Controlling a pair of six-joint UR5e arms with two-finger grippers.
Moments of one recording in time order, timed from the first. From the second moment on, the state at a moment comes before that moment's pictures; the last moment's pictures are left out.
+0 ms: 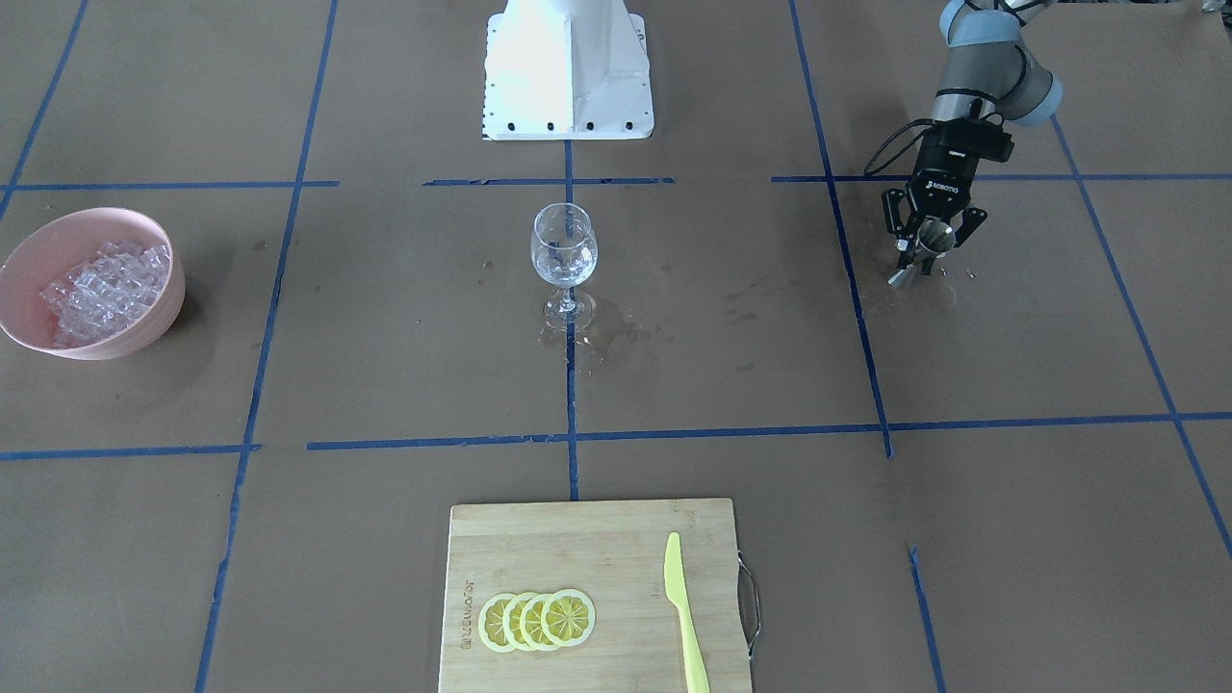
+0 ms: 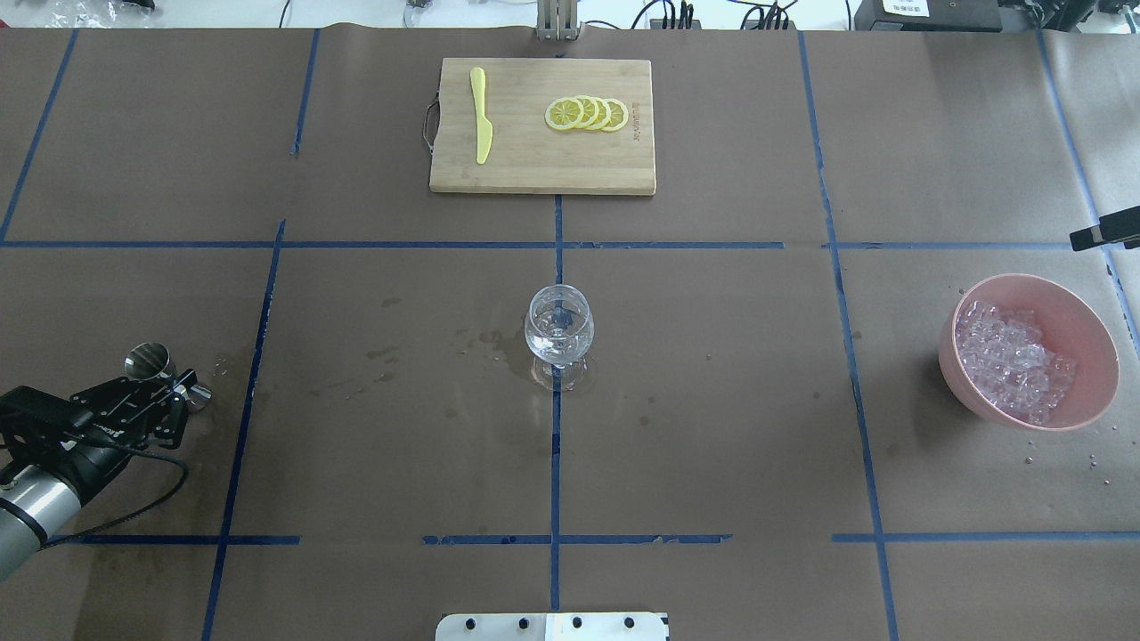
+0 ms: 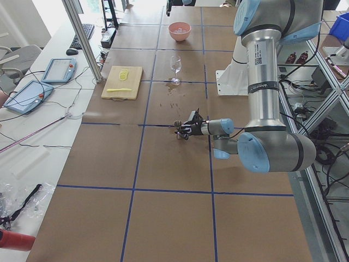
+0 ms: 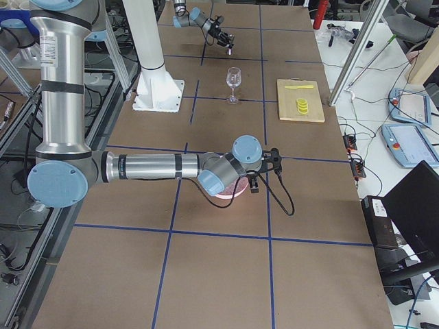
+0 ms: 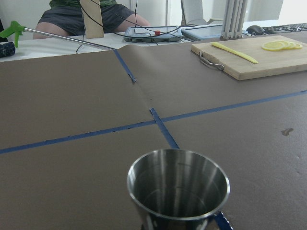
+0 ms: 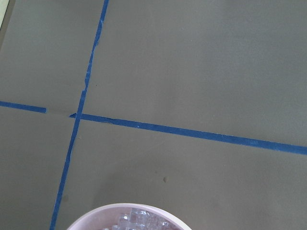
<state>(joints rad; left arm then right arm) -0.17 -1.34 -1.60 -3.09 -0.78 -0.92 1.33 -1.62 1.63 -0.91 2.51 0.52</state>
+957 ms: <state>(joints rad) -0.18 -1.17 -1.71 -3.08 -1.07 -0.92 1.33 -1.62 1.66 -0.91 2.51 0.53</state>
